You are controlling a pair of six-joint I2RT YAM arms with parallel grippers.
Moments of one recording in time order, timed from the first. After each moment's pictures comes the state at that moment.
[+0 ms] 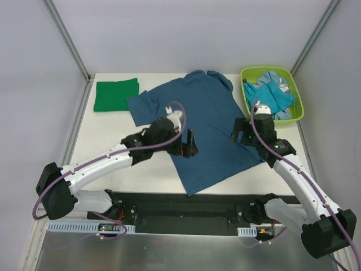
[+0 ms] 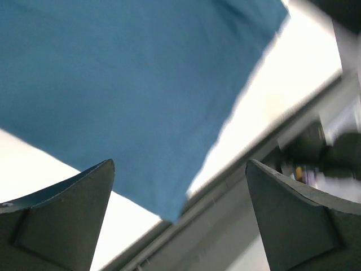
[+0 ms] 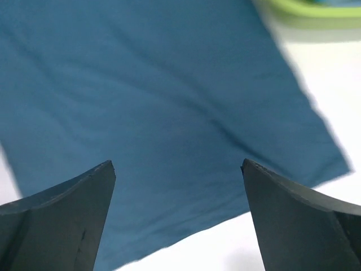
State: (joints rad) left arm -0.95 1.26 0.93 -0.31 0.07 -0.64; right arm 0.30 0.99 0.84 -0.55 0.21 0.34
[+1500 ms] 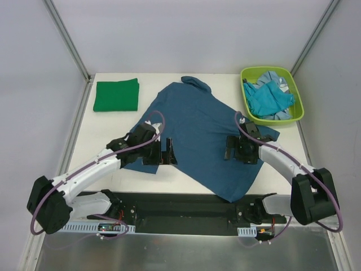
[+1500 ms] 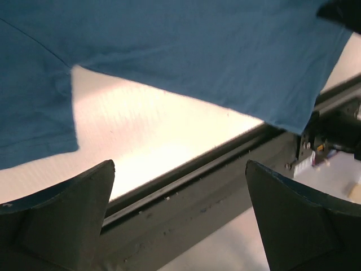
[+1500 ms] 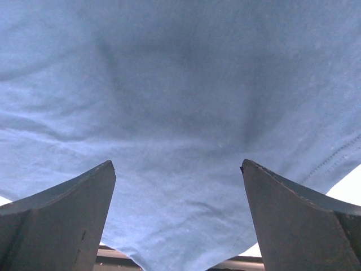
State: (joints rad) left arm -0.68 1.15 0.78 -0.57 0.25 -0.71; right arm 0.34 1.32 0.72 -0.60 0.01 0.45
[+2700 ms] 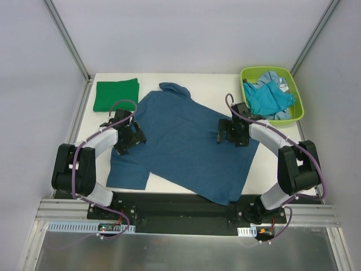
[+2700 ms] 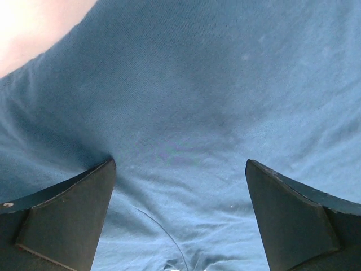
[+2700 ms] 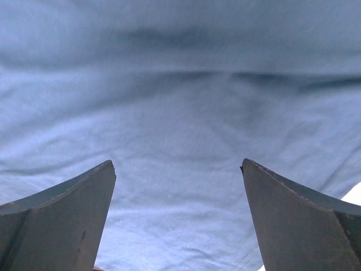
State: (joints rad) left arm -0.16 1.55 0.86 -0.48 0.01 -0.68; right arm 0.34 1.57 0.99 -0.60 -0.03 0.40
